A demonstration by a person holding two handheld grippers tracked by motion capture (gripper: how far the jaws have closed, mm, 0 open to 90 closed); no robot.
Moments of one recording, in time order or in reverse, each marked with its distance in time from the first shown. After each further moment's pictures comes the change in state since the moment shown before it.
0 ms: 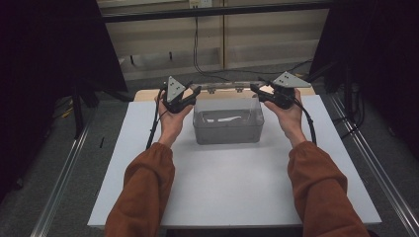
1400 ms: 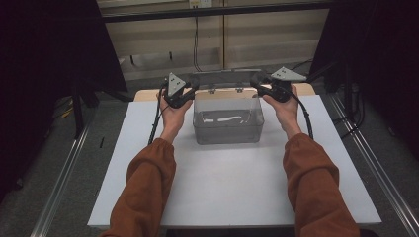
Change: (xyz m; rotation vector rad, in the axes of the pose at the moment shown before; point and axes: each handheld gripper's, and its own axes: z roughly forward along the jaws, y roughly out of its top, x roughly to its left) left arm 0.014 -0.006 0.019 0.018 0.014 -0.031; right arm -0.021 -0.010 0.028 0.043 -0.013 0.063
